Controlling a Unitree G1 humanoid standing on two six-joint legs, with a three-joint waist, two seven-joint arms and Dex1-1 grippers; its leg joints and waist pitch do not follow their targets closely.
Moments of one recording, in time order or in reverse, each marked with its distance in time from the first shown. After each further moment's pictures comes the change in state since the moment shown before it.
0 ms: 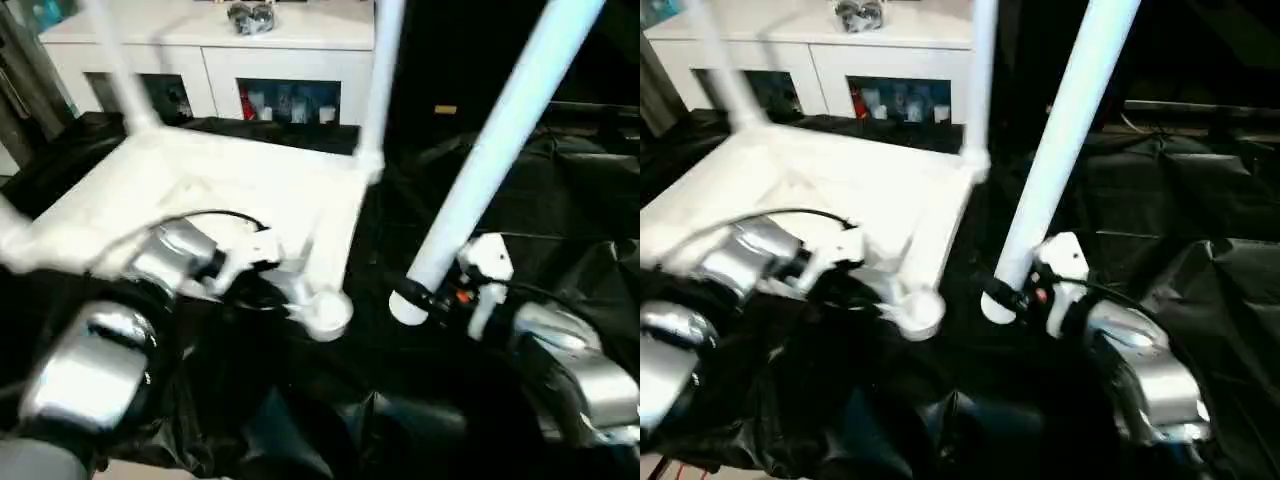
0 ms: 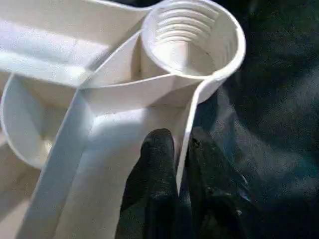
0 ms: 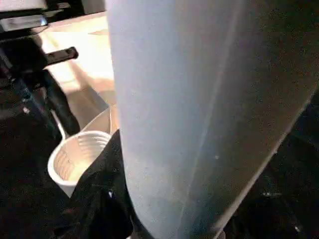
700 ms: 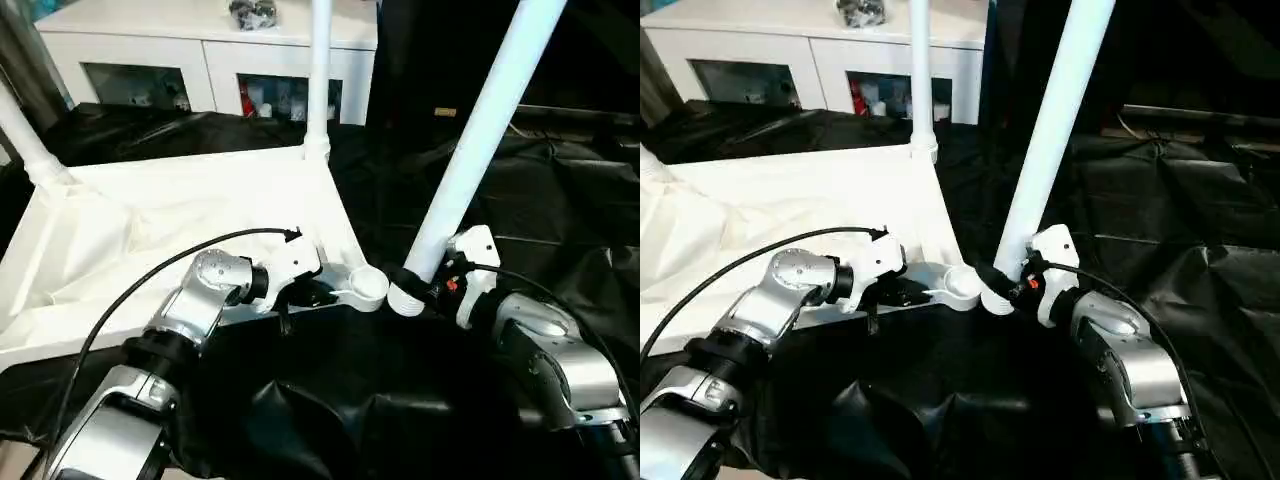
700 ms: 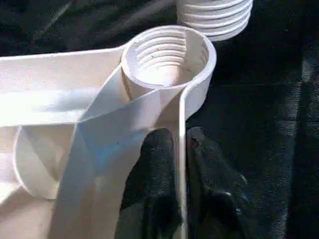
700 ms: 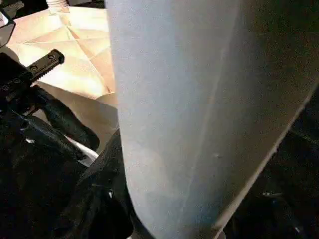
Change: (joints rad) left arm 0.202 -0.083 0.050 -0.348 -0.018 0.072 0.289; right arm -0.044 0.034 0.001 0.054 -0.007 0.025 -0.039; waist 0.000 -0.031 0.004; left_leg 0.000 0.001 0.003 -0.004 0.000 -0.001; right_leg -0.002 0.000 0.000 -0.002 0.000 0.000
